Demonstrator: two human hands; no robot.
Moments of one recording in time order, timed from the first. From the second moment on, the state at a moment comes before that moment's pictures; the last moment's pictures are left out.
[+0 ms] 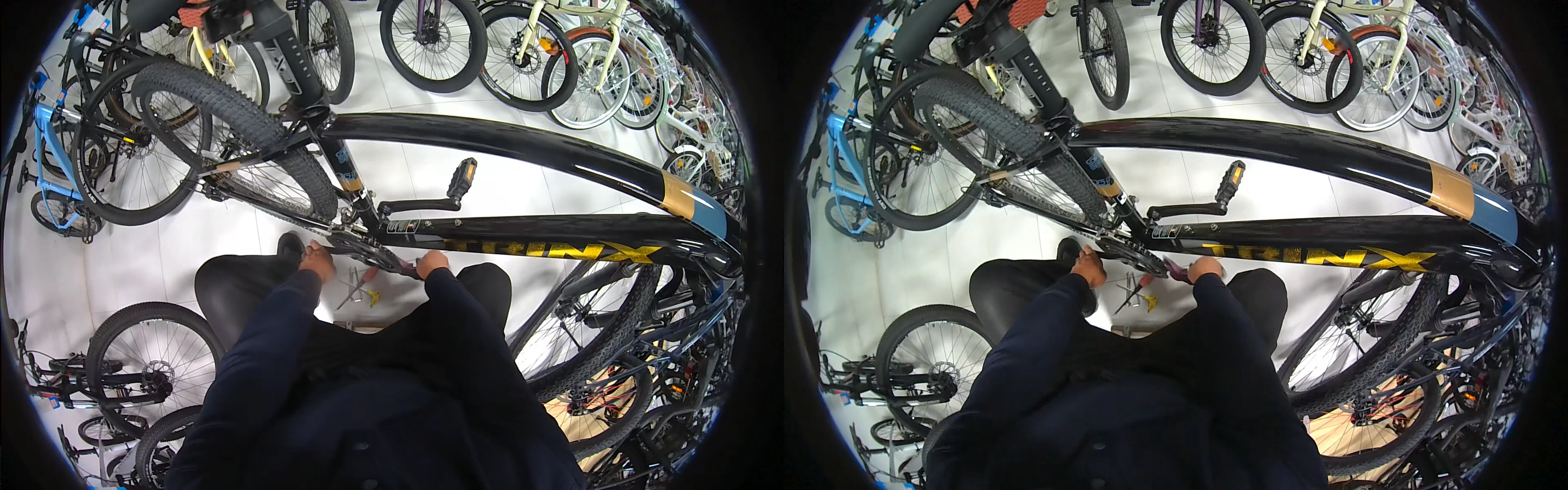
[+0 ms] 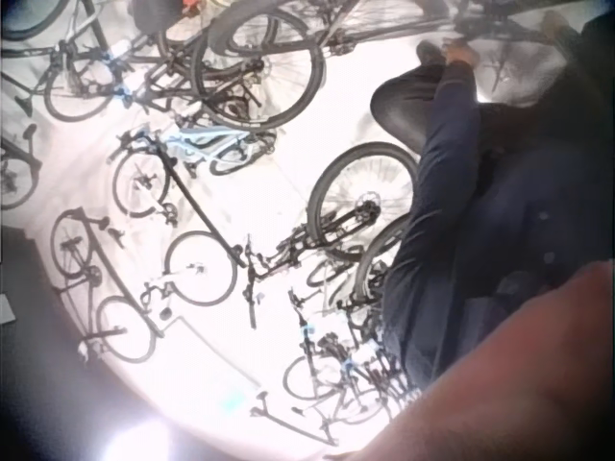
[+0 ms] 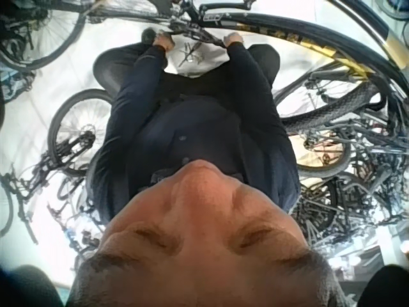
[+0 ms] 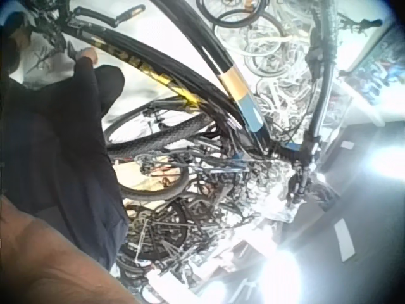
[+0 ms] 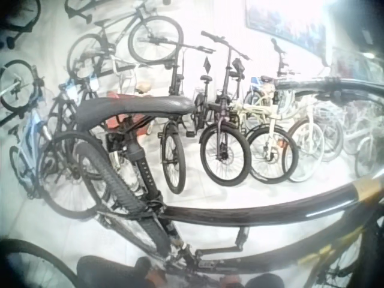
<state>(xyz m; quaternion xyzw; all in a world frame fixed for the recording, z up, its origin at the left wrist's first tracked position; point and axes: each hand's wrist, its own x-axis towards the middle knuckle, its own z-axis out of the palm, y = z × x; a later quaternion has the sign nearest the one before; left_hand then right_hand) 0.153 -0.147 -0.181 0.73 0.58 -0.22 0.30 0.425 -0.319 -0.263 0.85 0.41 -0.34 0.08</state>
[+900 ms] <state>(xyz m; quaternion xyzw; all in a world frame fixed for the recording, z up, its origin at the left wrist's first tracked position) 0.198 -0.188 0.029 0.60 0.19 0.08 0.78 0.391 -0.358 0.089 0.71 0.51 0.09 -0.48</state>
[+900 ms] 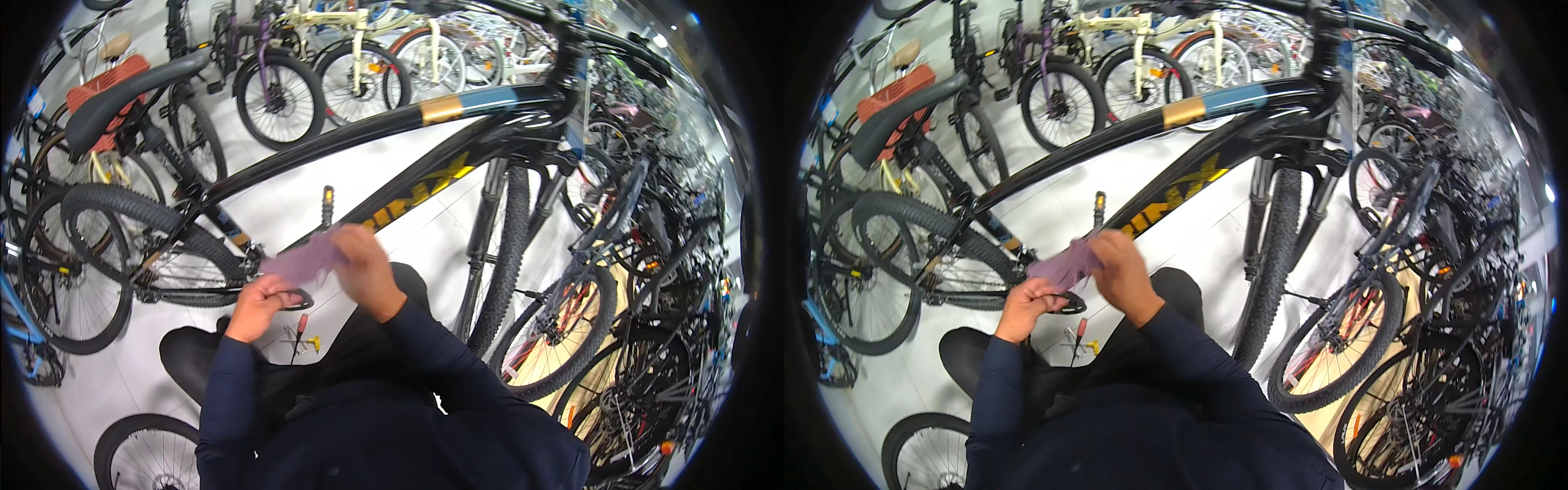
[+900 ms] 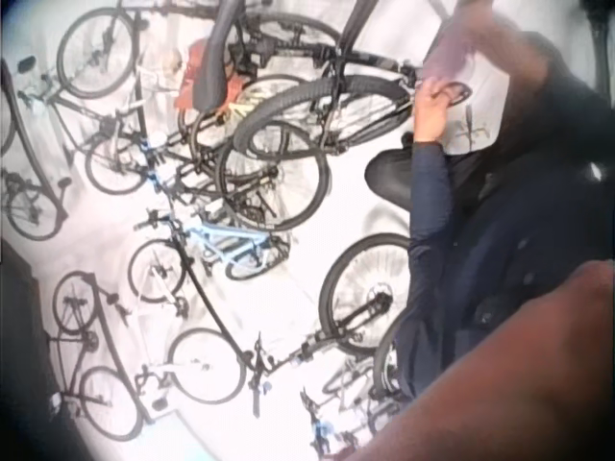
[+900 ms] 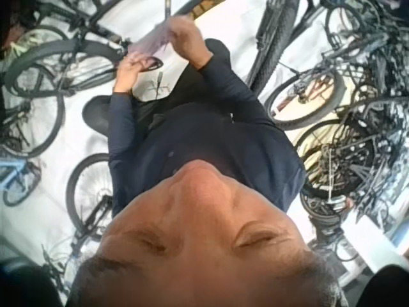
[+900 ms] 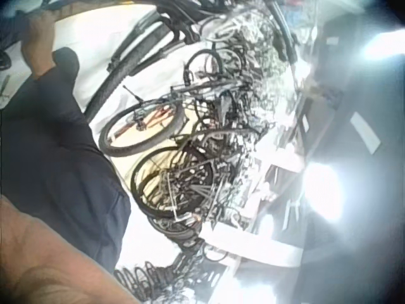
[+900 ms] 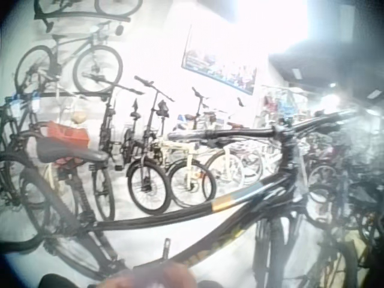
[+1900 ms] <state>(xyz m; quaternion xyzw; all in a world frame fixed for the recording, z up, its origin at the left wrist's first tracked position) 0.325 -0.193 0.049 0.86 0.16 0.05 0.48 0.434 -0.383 0.103 0.71 0.54 0.35 -0.29</state>
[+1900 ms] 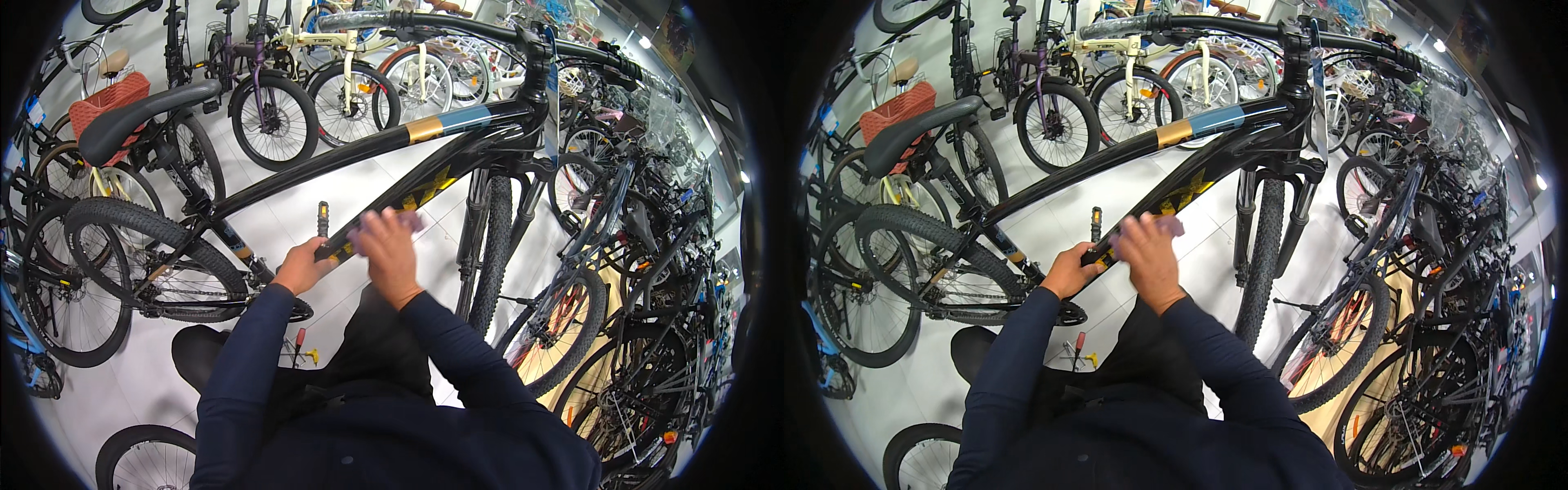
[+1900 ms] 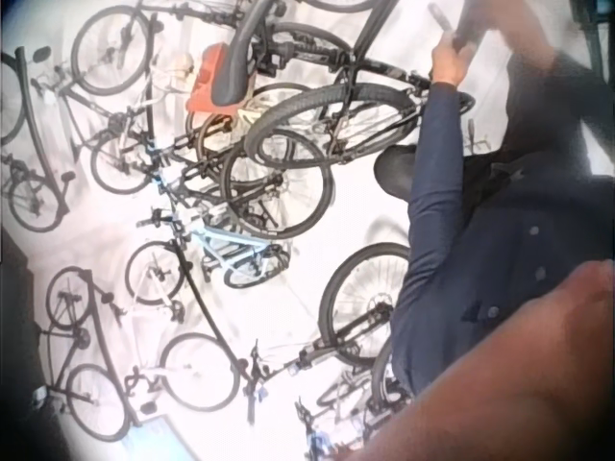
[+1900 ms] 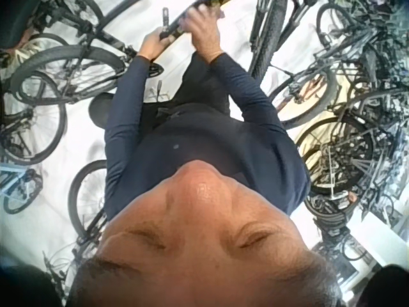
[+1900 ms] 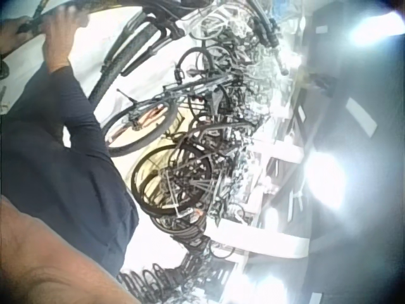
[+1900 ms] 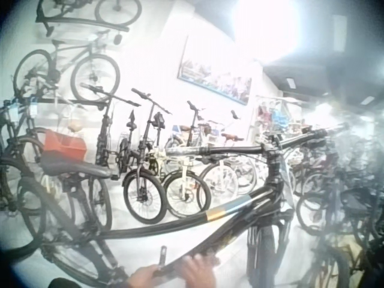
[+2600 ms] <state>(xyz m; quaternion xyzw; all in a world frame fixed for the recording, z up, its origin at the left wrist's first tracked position) 0.334 -0.202 0.071 0.86 0.13 0.09 0.48 0.530 -0.503 0.248 0.64 0.24 0.34 -0.65</state>
